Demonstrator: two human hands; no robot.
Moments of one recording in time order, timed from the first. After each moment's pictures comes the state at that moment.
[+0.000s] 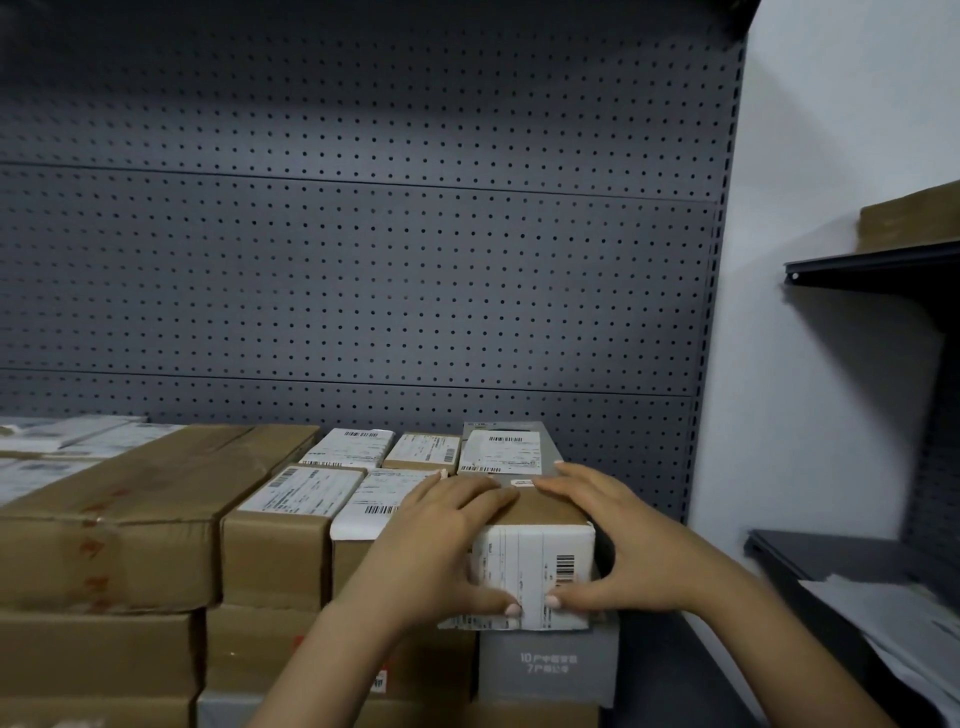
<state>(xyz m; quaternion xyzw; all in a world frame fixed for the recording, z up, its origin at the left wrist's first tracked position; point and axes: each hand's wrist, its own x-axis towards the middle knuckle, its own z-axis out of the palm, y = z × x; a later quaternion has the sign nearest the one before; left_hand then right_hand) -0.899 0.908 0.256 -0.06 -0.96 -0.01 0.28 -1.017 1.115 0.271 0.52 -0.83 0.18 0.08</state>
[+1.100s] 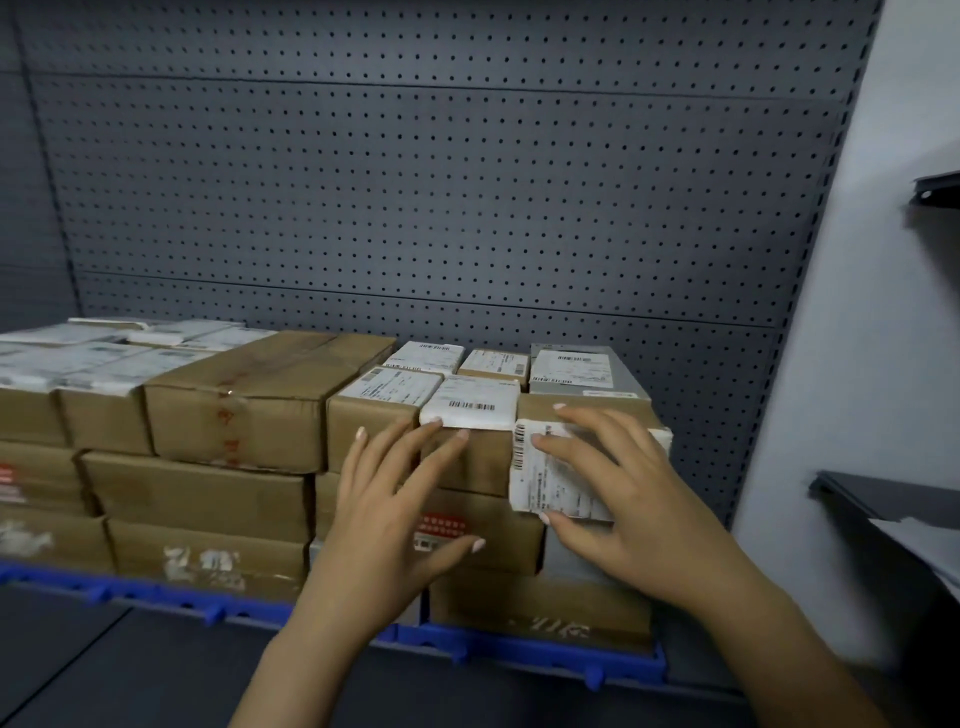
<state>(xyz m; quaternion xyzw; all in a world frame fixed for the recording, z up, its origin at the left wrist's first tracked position) -0.798 0.876 0.182 0.04 -0.90 -0.07 0.44 -0.939 1.081 0.229 0.57 -0.75 0.19 0.29</state>
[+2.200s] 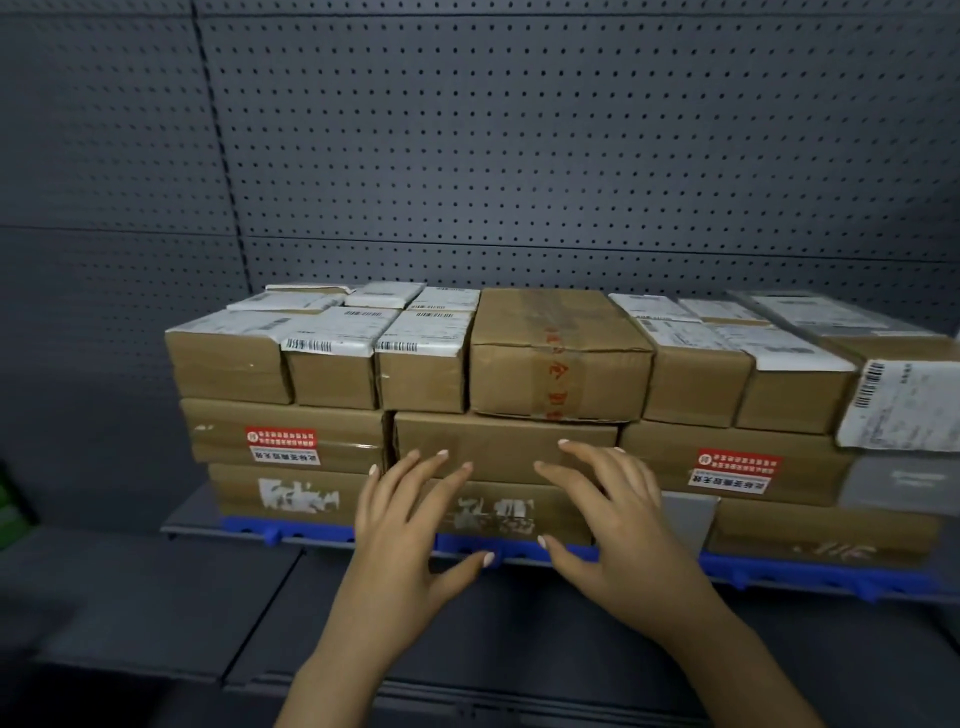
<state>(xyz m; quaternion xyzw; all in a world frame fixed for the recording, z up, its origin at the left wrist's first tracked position) -0.592 0.624 0.112 0.07 -0.92 -0.14 0.37 -0.724 0.819 0.139 0.51 -0.81 0.22 0.21</state>
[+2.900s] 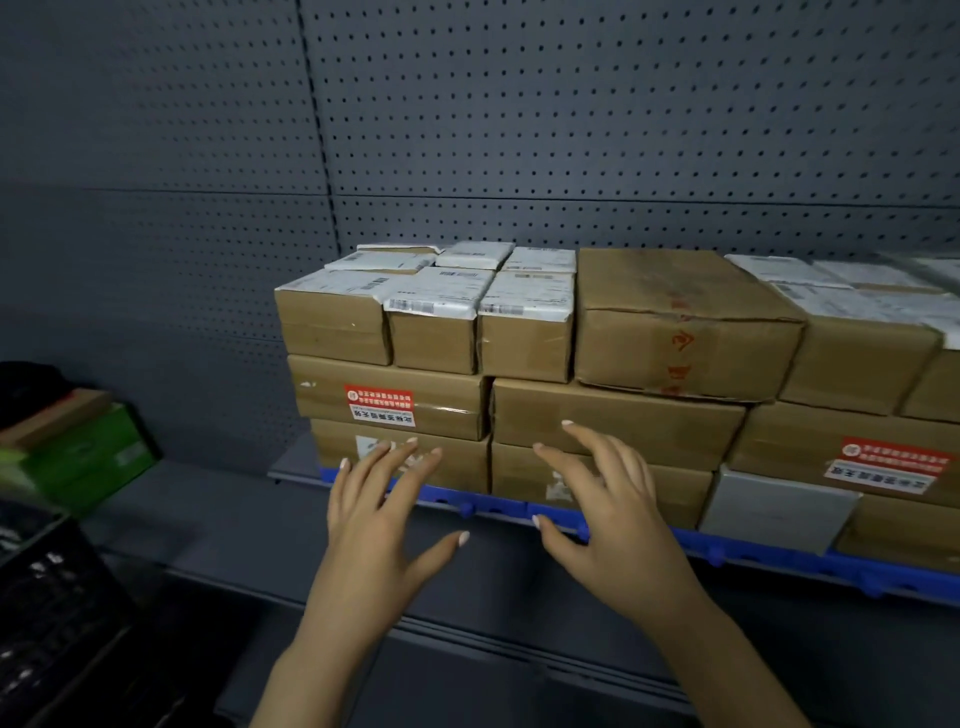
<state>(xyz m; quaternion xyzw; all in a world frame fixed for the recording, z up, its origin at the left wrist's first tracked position) -0.523 0.558 0.093 0.17 -0.91 -0.13 0.36 -0.687 0.733 0.111 0.52 -0.78 0.29 0.18</state>
